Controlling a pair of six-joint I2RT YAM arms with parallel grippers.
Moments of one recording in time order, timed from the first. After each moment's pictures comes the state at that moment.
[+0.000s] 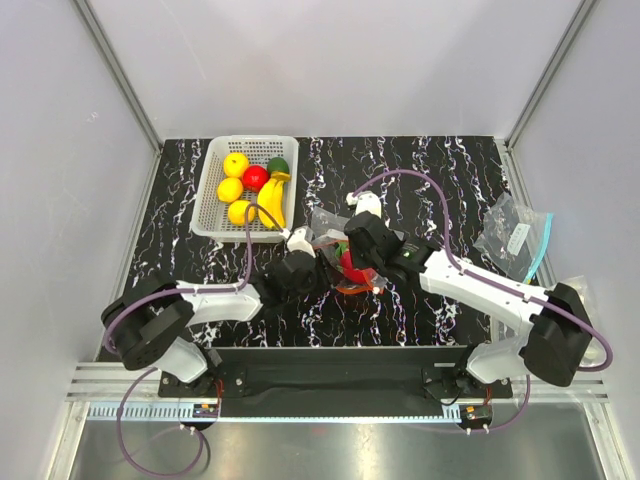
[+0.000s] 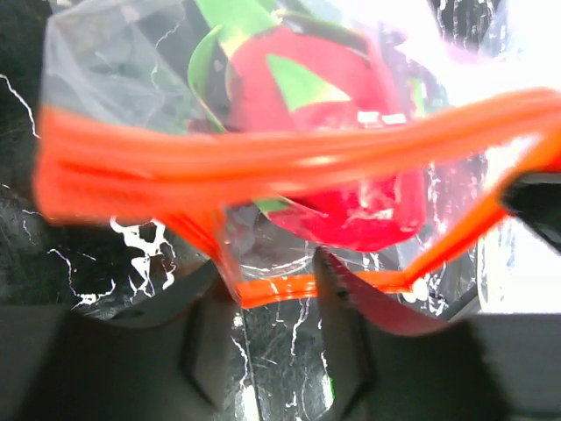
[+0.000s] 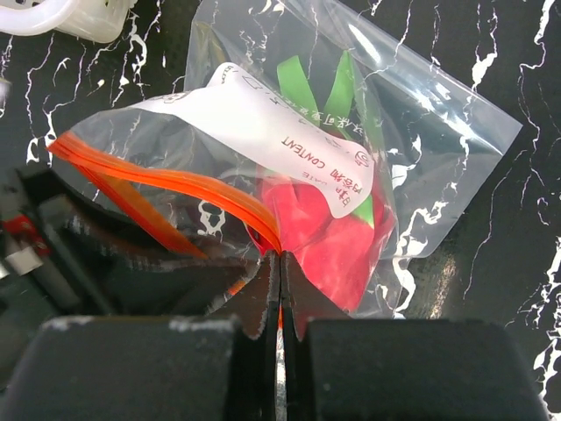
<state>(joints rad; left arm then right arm) -0.91 1.48 0.59 0.36 -0.16 -0.97 0.89 1.38 1.06 -0.45 0.39 0.45</state>
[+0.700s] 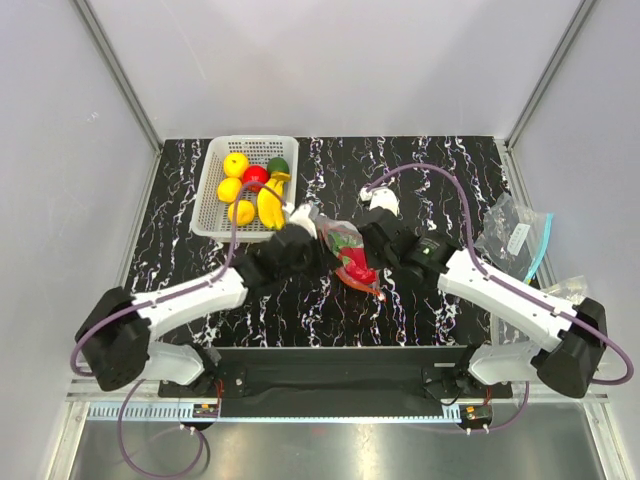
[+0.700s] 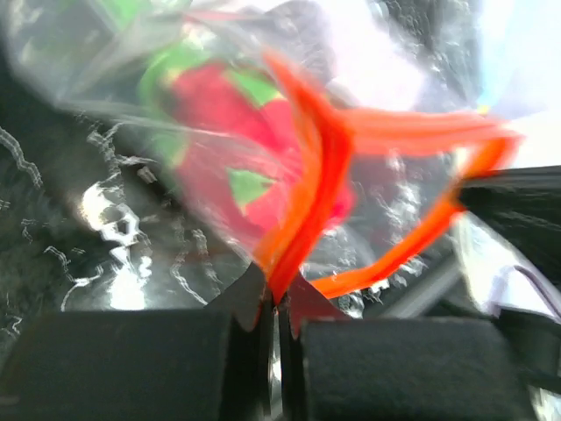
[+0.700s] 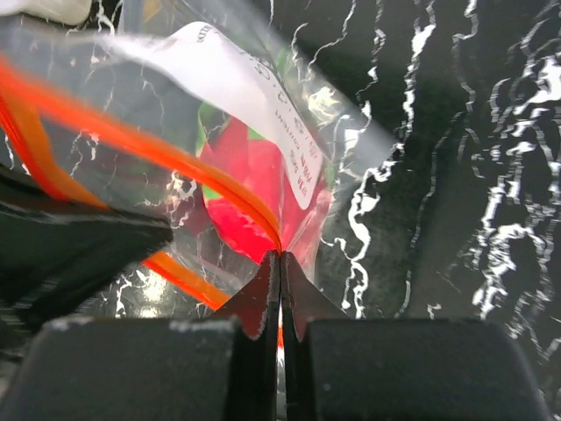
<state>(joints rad) -0.88 1.33 0.76 0.03 -0.04 -0.84 0.89 1.29 1.14 -0.67 0.42 0.47</state>
